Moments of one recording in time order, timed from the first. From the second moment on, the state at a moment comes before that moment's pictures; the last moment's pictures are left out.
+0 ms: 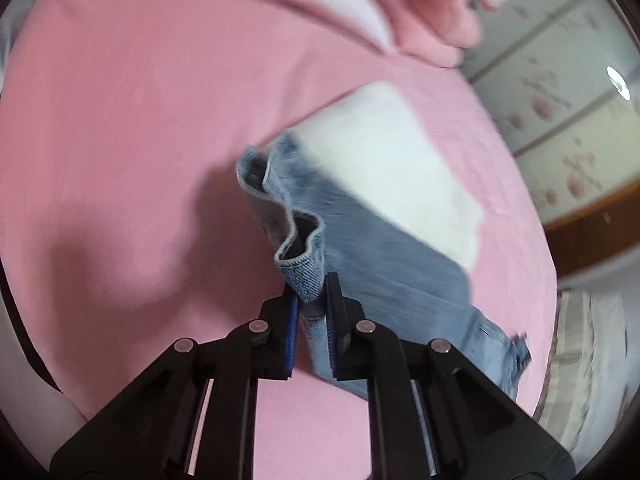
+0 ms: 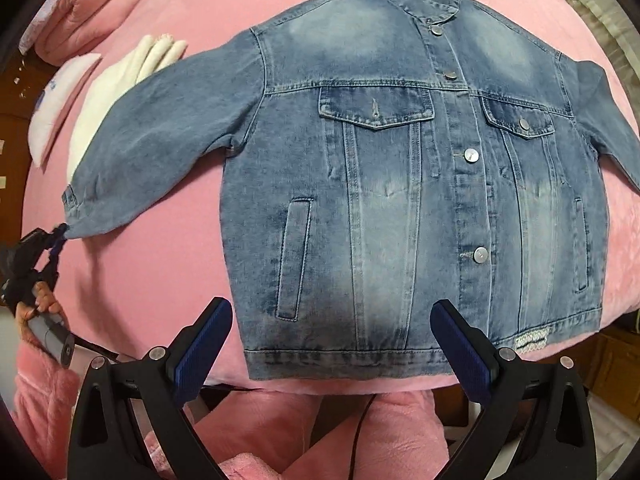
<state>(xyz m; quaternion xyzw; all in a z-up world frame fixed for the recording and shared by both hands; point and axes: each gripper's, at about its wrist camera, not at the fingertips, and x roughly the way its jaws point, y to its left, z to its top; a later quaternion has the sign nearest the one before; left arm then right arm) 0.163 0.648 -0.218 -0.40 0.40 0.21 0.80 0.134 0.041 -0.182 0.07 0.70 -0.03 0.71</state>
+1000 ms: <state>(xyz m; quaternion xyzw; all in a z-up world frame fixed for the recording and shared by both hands) 0.323 -0.013 -0.174 -0.08 0.57 -0.15 0.80 0.153 -0.281 -0.174 0.18 0.58 -0.04 0.79</state>
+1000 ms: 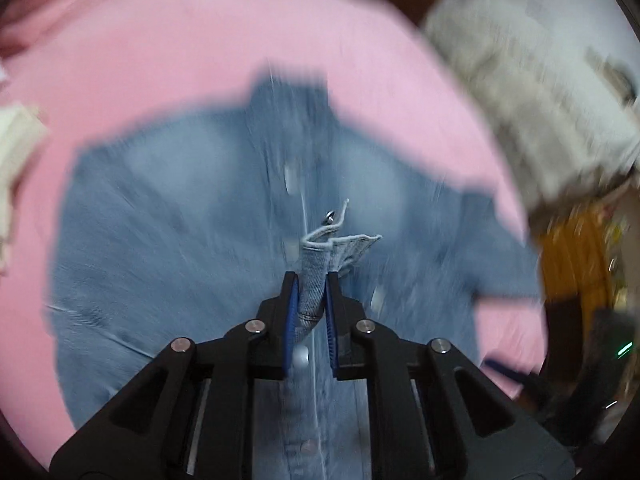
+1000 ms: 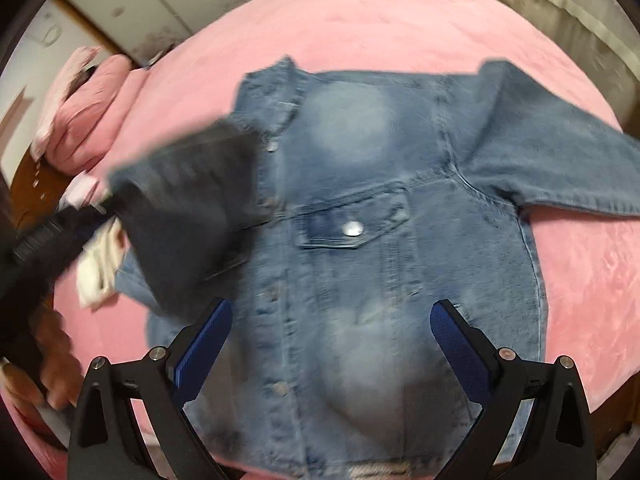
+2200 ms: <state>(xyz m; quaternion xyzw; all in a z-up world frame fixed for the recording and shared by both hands) 0.226 0.181 -0.263 0.08 0.70 0.04 0.71 0.155 -0.263 -0.305 0.42 0.65 -0.02 0.64</state>
